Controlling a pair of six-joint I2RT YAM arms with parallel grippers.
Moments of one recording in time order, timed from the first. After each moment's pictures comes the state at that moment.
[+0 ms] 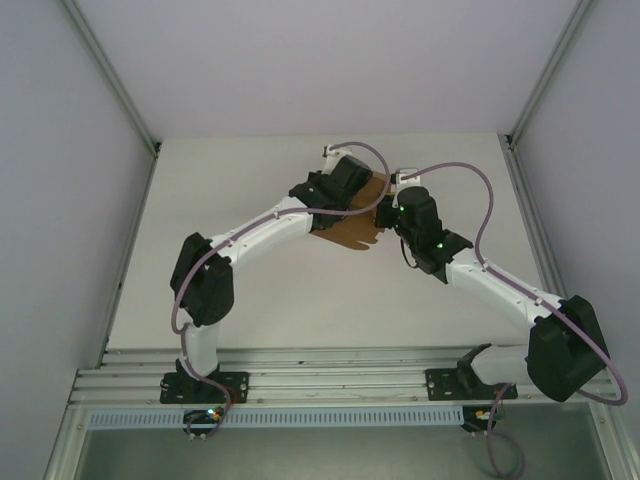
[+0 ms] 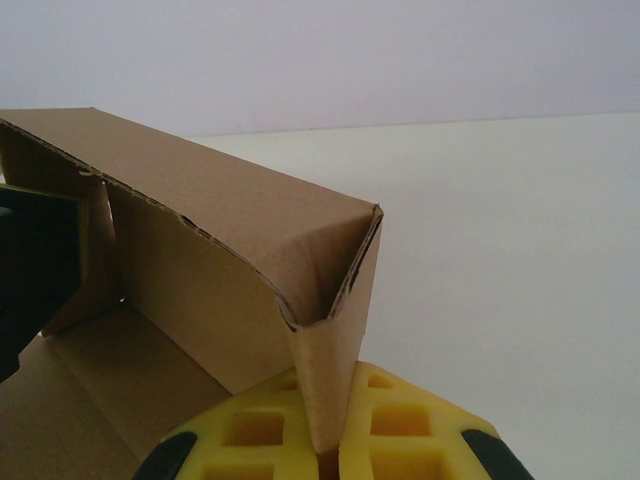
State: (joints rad) left arm -0.86 1.95 1.72 -0.53 -0.76 -0.31; right arm 0.50 1.30 0.87 0.04 0.27 0.31
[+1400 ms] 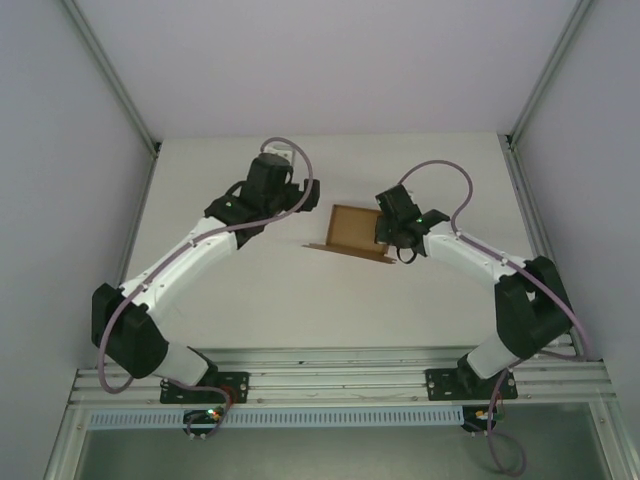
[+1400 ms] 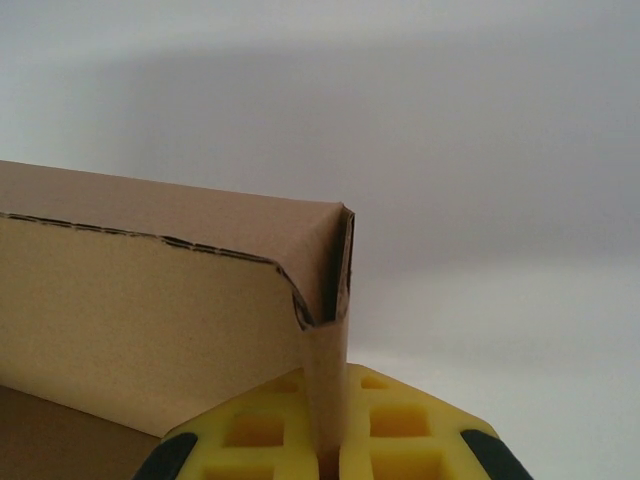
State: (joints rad) left arm -0.66 1.46 1.31 -0.44 -0.25 -0.35; right arm 0.46 1.57 1.07 -0.53 0.22 0.59
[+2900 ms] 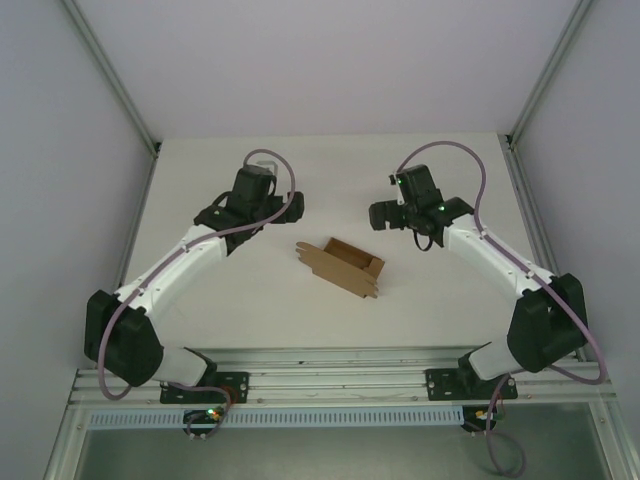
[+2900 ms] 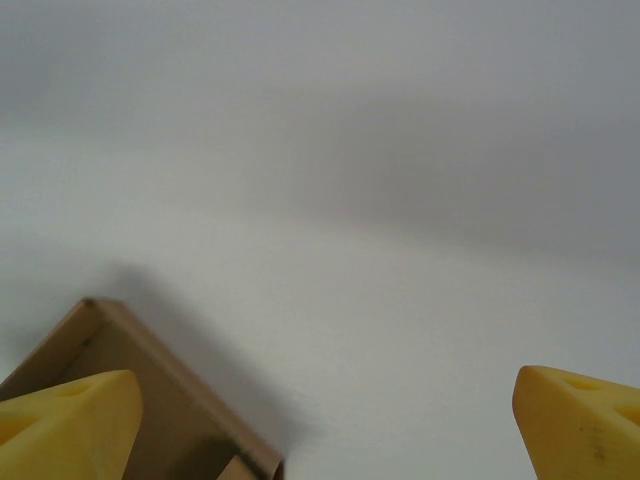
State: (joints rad) left arm -0.57 1.41 1.17 -0.44 -0.15 -0.39; right arm 0.39 1.46 1.16 -0.58 0.11 0.25
